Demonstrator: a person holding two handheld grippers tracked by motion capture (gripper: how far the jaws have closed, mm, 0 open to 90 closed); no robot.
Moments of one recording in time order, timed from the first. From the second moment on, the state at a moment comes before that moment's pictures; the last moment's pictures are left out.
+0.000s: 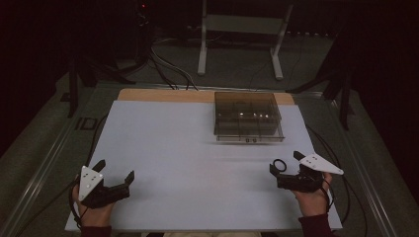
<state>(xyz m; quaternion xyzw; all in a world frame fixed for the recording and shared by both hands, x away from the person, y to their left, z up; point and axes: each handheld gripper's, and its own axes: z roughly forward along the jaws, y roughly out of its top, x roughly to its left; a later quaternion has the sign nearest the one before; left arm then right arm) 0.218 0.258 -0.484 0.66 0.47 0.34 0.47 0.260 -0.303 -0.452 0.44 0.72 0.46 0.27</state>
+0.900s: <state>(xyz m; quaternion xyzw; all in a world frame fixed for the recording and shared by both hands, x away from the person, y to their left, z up) 0.219 0.258 -0.486 0.66 0.47 0.35 0.47 0.304 -0.324 -0.463 0.50 0.75 0.37 0.23</state>
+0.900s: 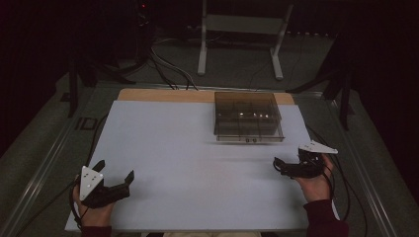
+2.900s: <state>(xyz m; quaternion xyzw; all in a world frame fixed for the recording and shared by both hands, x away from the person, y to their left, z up) 0.223 0.259 -0.490 0.67 0.48 0.34 0.46 0.329 -0.341 -0.501 0.55 0.78 0.25 0.15</state>
